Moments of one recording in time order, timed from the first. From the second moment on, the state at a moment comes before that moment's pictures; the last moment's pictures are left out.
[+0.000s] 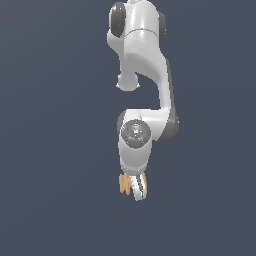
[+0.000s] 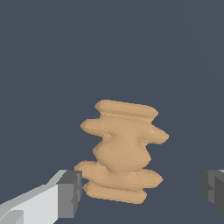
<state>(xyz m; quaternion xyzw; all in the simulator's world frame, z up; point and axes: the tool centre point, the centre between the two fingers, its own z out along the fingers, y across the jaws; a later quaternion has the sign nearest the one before) 0.124 0.019 0.081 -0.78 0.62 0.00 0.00</state>
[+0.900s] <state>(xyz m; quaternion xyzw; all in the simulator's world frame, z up) 0.133 0.022 0.065 -0.74 0.67 0.00 0.00</state>
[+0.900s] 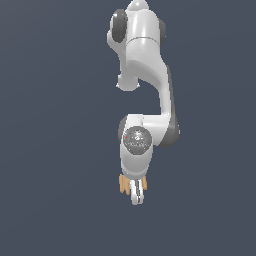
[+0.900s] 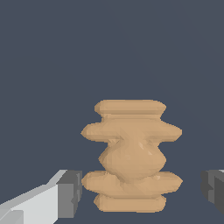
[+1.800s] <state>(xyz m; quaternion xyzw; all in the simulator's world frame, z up) 0.133 0.022 0.018 -0.74 0.67 0.00 0.00</state>
